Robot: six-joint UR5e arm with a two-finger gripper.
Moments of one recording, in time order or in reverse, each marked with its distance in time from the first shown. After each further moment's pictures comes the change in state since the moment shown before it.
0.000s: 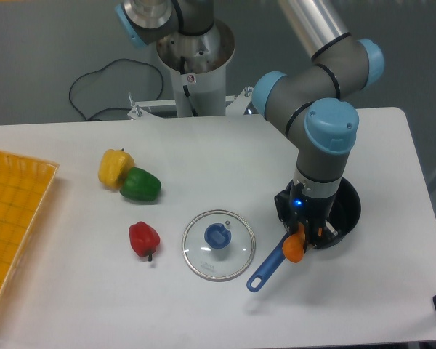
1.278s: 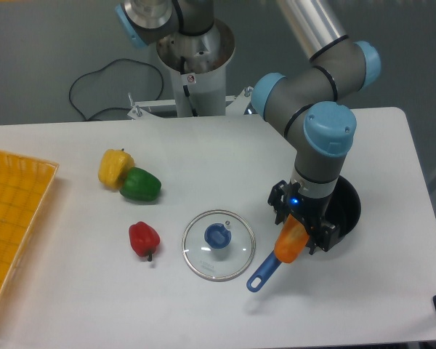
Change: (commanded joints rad) arm 0.006 0.006 -0.034 -0.011 0.003 0.051
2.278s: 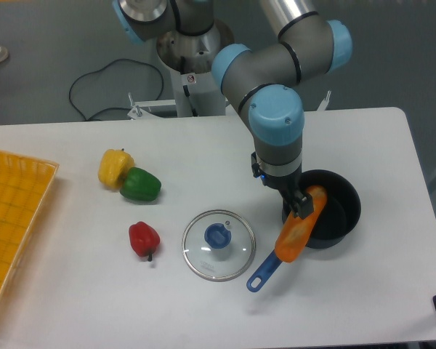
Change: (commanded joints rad) arm -0.101 0.140 -0.014 -0.271 0.350 0.011
